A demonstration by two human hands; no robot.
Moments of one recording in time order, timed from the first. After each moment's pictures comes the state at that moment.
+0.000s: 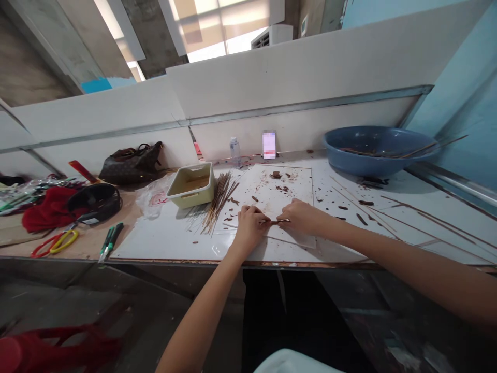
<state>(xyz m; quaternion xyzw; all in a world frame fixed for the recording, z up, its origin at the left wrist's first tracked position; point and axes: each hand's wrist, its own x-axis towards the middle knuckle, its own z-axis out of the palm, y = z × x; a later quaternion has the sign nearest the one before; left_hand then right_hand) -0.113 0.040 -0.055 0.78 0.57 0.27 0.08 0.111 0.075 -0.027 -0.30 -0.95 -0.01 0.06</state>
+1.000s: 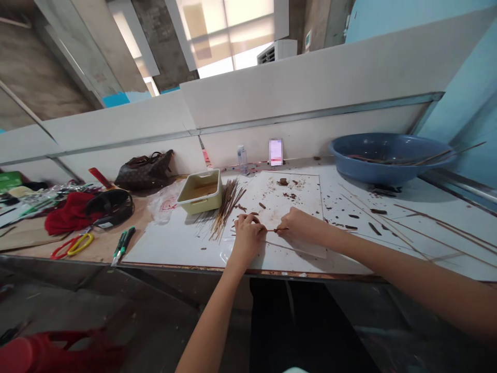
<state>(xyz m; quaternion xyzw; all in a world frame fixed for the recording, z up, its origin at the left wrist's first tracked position) -0.142 0.022 -0.055 0.76 0.59 0.27 0.01 0.080 0.073 -0.016 -0.28 -0.96 -0.02 0.02</state>
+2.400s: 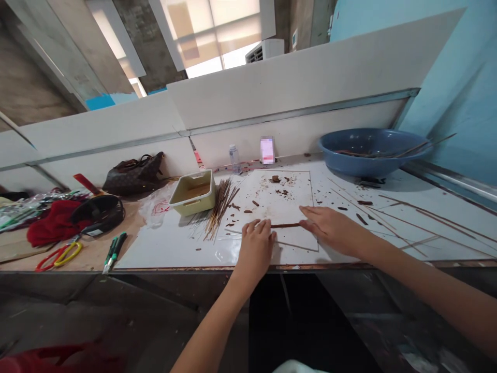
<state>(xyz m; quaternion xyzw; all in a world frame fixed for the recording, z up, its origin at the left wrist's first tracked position) -0.103 -0.020 -0.049 0.81 0.53 0.24 -0.04 0.169 0.024 -0.032 -0.44 -0.88 0.04 0.20</state>
